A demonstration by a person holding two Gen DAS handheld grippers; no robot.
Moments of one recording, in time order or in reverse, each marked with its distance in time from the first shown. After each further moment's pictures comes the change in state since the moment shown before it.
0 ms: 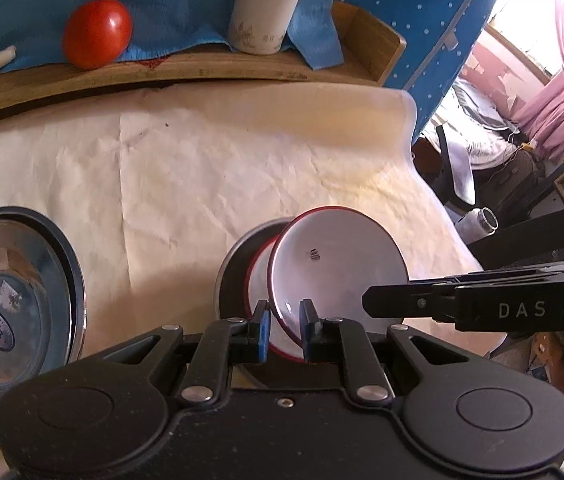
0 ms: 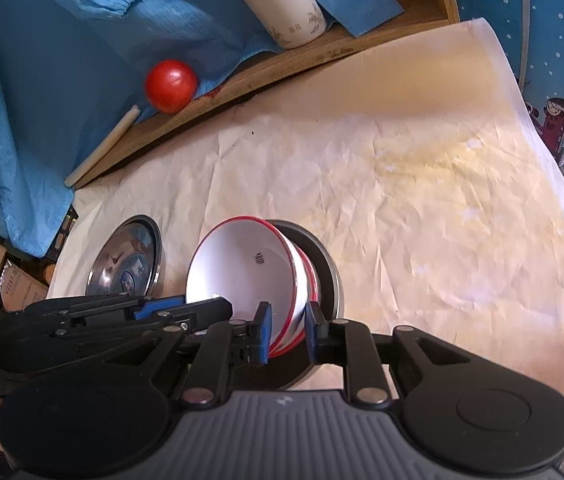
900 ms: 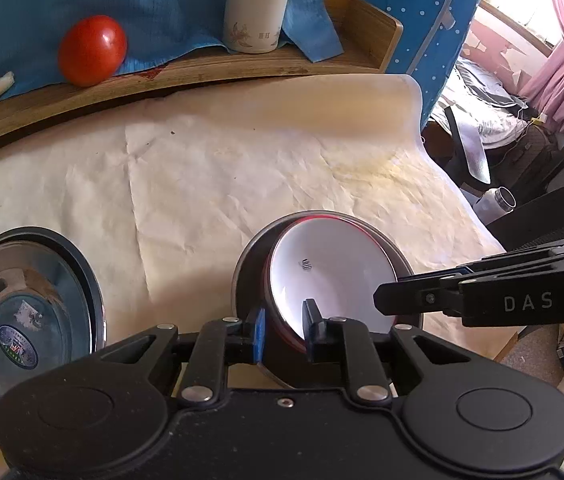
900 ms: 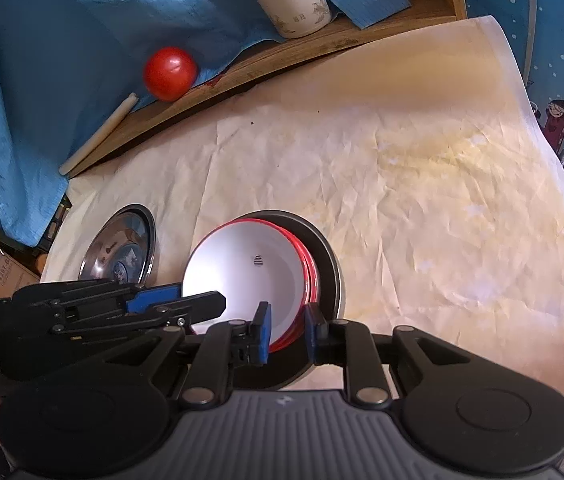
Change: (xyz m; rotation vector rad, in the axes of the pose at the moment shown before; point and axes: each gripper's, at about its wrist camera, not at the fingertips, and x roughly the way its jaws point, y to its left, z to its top) left arm 0.003 -0.005 -0.001 0.092 0.000 0.071; right arm 0.008 0.003 0.000 -0.028 0.017 -0.022
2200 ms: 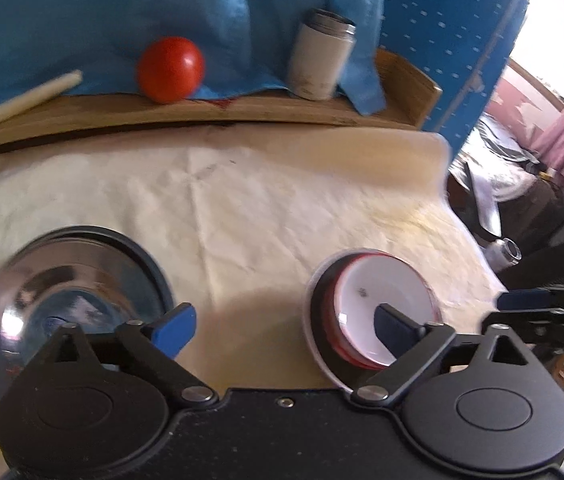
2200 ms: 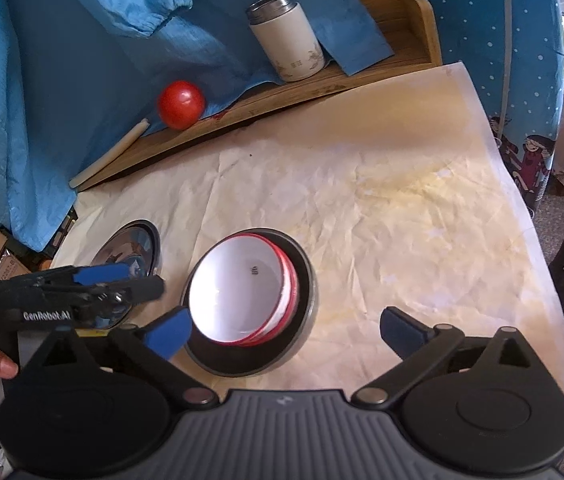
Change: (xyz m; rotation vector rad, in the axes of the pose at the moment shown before) left arm -0.038 0.046 -0.009 -0.118 -0.124 0.023; right arm -0.047 -0.006 -0.014 -0.049 -0.109 -0.026
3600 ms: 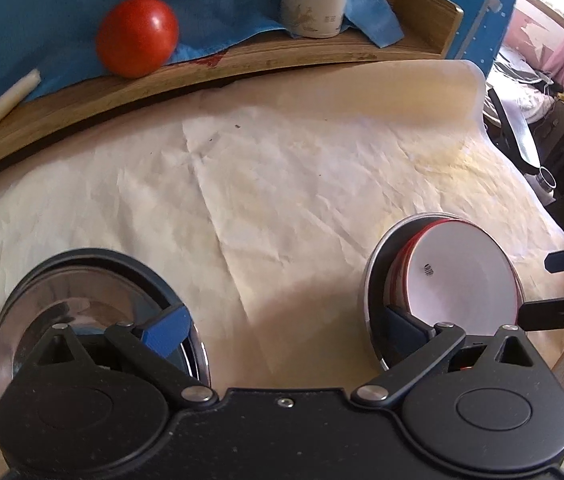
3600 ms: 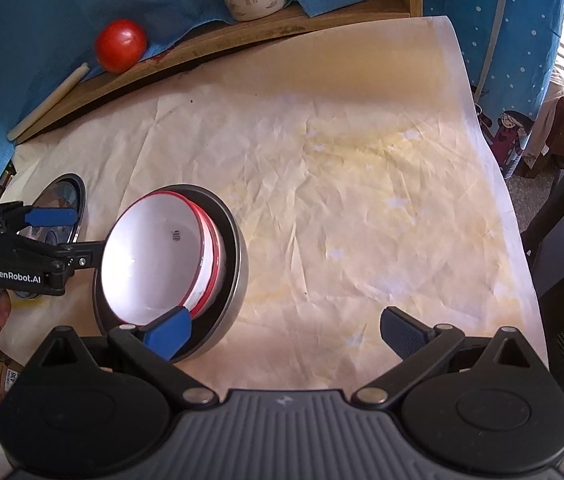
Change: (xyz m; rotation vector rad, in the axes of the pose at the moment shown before) left arm 0.061 0.002 0.017 0.180 0.169 0.074; right arm 0.046 -0.013 0.006 -0.048 0.153 -0.168
